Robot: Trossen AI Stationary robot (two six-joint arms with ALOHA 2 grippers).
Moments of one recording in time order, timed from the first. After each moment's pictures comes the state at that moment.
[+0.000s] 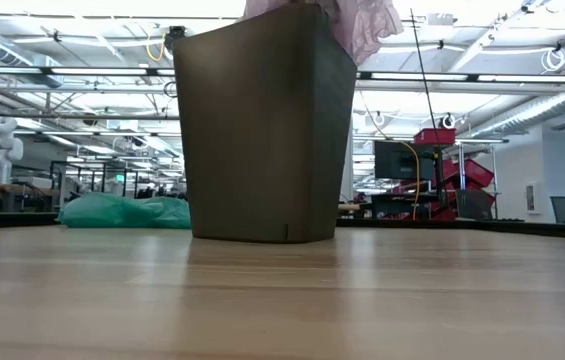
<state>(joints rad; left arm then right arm) -0.35 1.63 2.15 -1.35 -1.05 -0.20 -0.52 1.55 2.29 -0.91 -0.18 0.07</state>
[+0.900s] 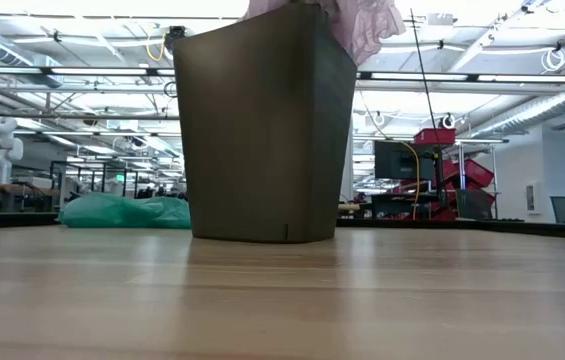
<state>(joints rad) -0.26 1.67 2.15 -1.19 -1.05 -0.04 -0.52 1.55 2.29 -0.91 -0.18 0.06</state>
